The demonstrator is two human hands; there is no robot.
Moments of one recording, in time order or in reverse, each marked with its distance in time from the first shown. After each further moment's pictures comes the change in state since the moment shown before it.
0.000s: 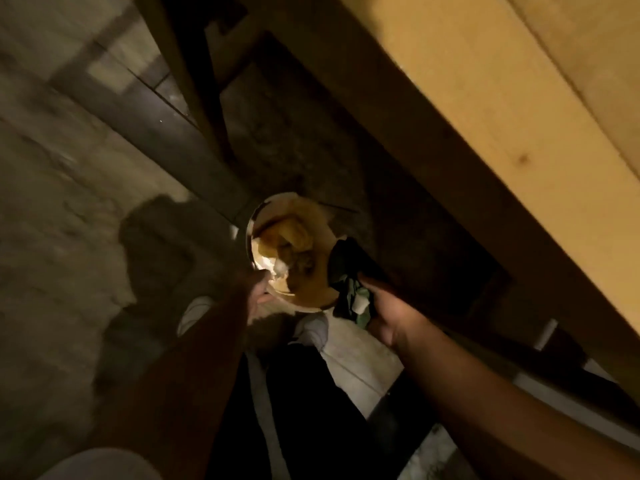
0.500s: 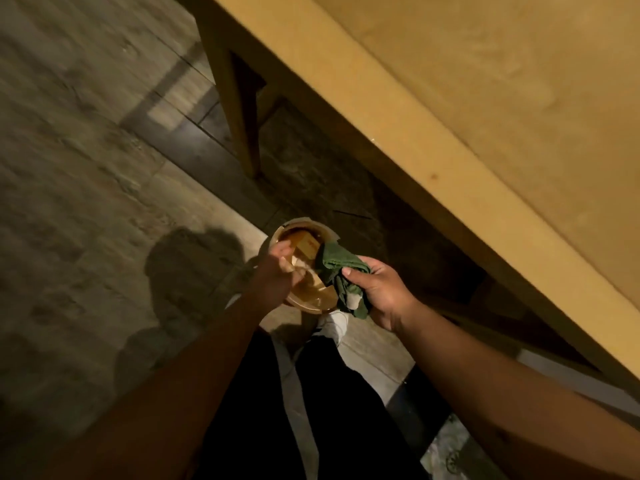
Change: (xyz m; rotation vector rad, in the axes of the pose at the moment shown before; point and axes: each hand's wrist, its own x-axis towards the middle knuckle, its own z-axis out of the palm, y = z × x) left_hand -0.177 0.064 -0.034 0.503 -0.067 0.503; right_hand -0.103 -0.007 0.034 -0.149 -0.211 -0.226
